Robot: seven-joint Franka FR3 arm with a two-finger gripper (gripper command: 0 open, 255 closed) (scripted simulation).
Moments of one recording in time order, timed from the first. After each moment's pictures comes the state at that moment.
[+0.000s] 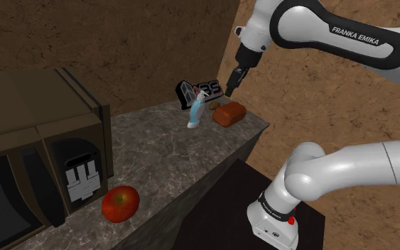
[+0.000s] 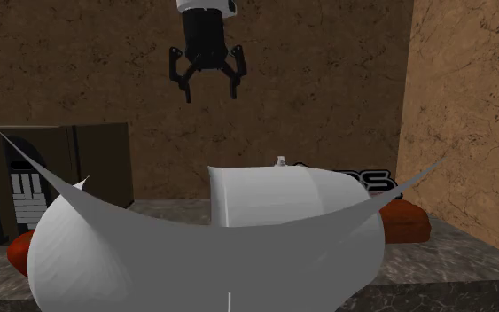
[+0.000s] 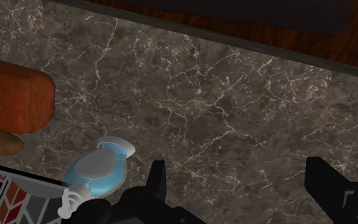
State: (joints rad) arm 0.02 -0.76 0.05 -2.31 -0.06 1.66 -0.13
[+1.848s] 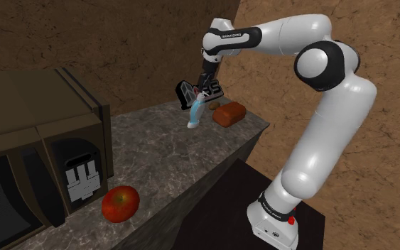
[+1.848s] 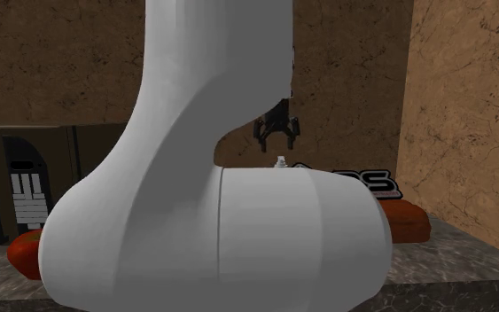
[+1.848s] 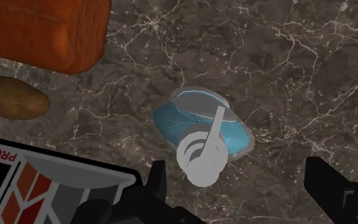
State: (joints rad) arm -0.10 0.13 -0.23 -1.80 -0.01 1.96 -0.52
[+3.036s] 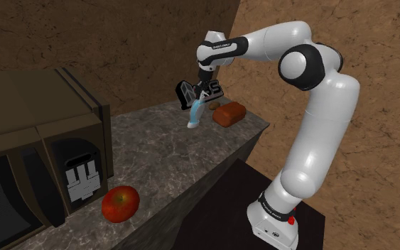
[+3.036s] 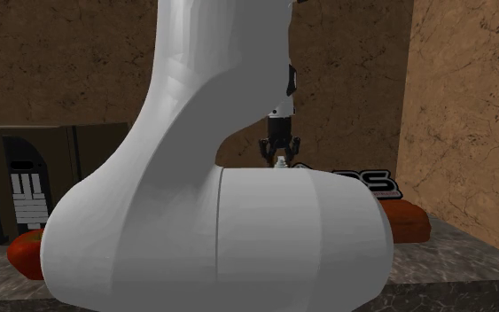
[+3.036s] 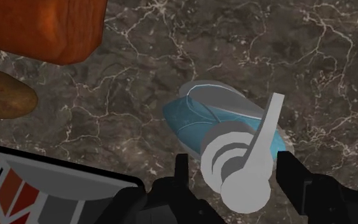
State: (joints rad) arm -0.12 0.26 -0.23 -1.78 0.03 2.04 -0.55
